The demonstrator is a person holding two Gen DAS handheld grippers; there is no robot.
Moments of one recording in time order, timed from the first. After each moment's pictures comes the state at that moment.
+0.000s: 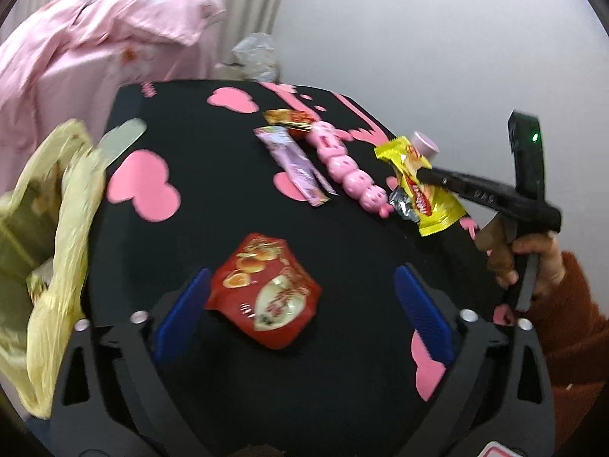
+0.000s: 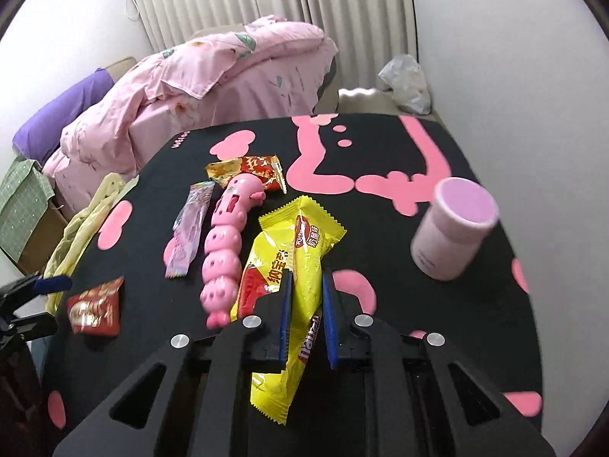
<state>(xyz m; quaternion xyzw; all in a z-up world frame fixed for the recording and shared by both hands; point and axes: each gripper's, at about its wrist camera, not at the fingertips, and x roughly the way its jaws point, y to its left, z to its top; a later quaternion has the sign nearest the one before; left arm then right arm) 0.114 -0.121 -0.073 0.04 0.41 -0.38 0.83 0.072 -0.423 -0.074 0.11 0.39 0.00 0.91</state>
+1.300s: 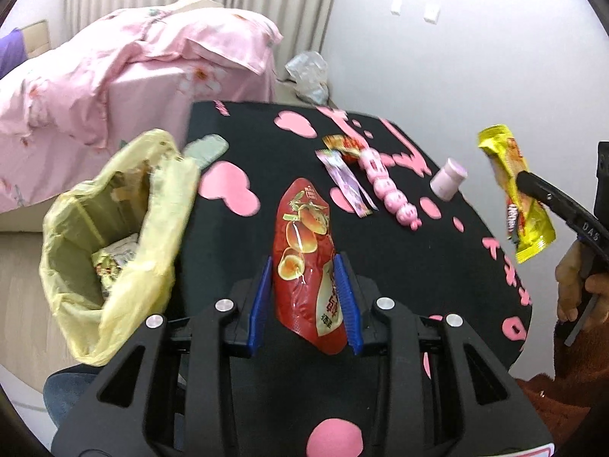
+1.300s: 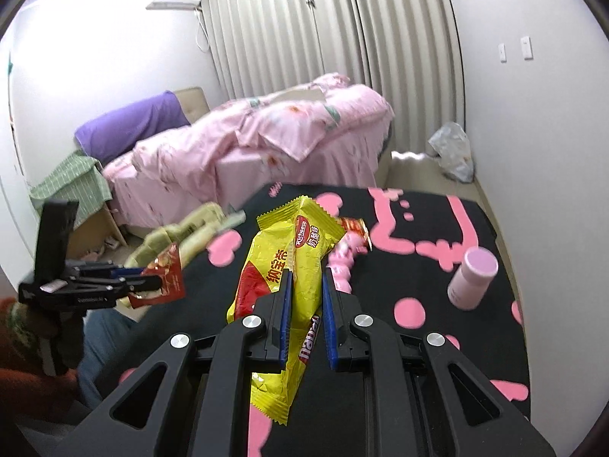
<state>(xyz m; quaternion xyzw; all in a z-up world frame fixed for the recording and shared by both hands) 0.086 -0.061 -0.027 0.01 0.39 -0.28 0.88 -0.004 -0.369 0.026 0.07 0.28 0.10 0.95</state>
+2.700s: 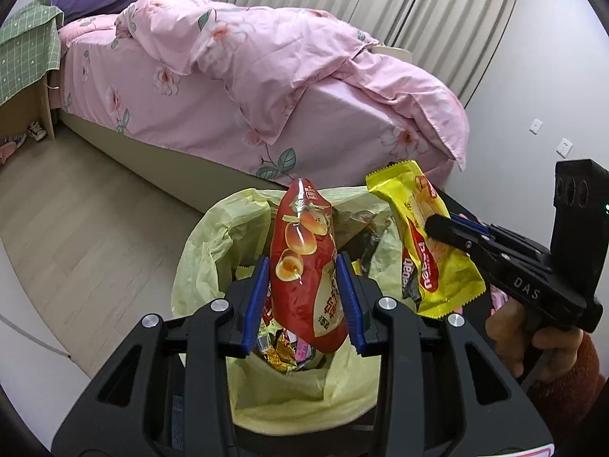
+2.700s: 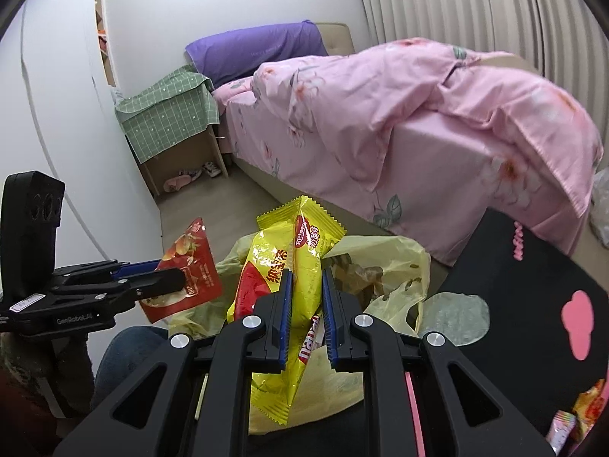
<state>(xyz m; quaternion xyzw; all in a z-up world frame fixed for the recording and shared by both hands) 0.181 0.123 -0.060 -0.15 0.37 -0.06 0.92 0.246 -0.089 -0.035 -0.02 0.35 0.35 0.87</state>
